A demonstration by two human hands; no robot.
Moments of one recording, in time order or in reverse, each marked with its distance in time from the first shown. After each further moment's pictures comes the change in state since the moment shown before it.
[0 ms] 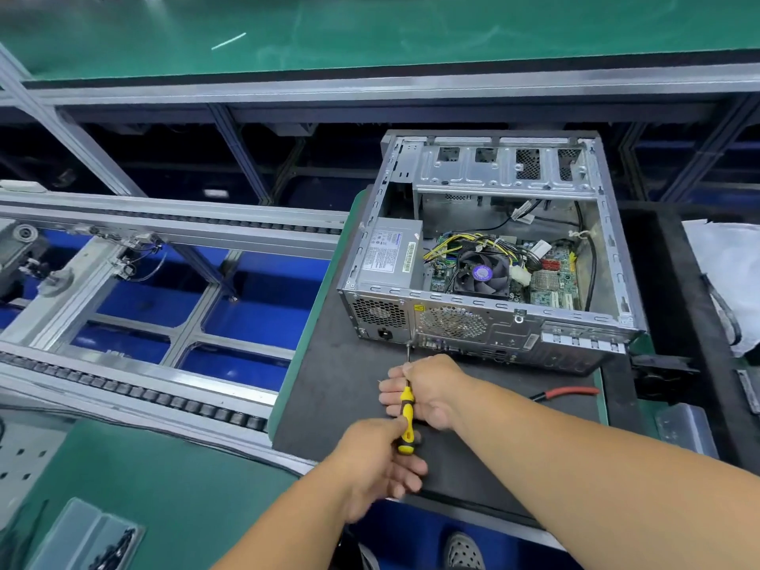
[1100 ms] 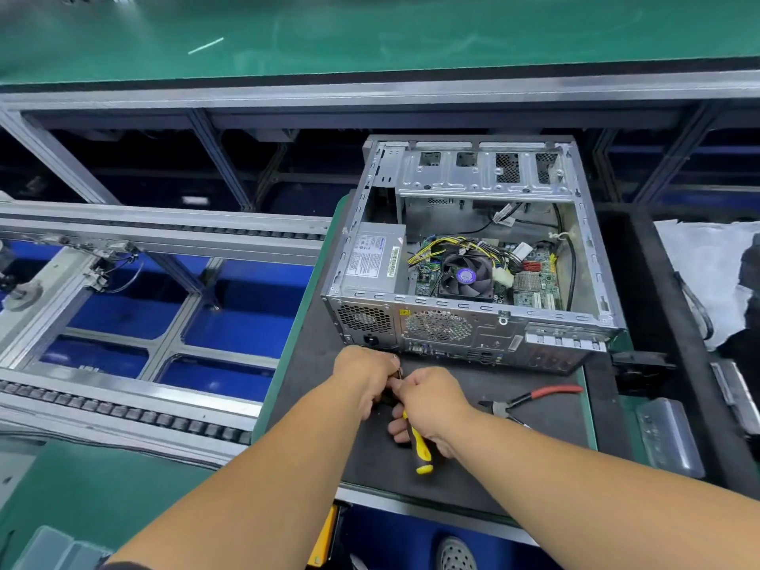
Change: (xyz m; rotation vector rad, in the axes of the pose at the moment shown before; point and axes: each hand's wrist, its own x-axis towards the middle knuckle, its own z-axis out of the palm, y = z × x) left_hand 0.080 0.084 0.010 0.186 0.398 0.192; right_hand -0.026 0.017 -0.014 -0.202 0.051 -0.178
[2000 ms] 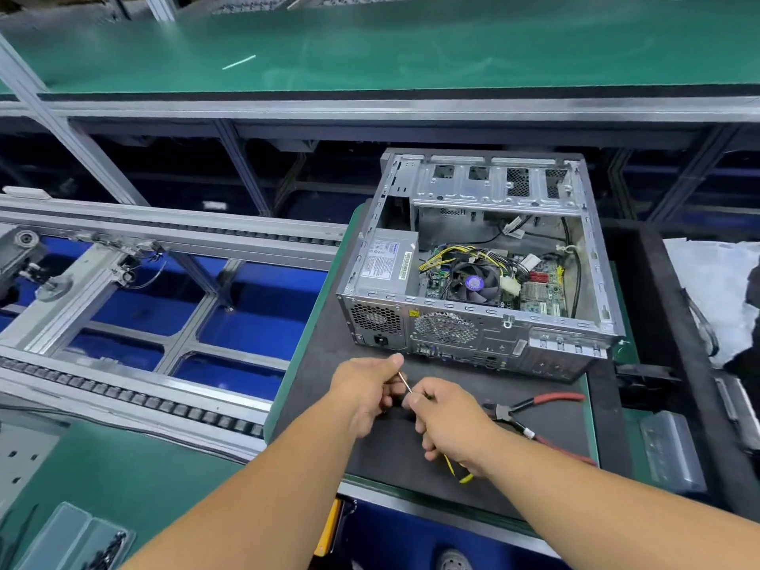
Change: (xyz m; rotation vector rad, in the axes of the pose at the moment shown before) left_hand -0.024 -0.023 -0.013 -0.387 -0.133 0.076; right_hand -0.028 0.012 -0.025 -0.292 -0.064 -0.217
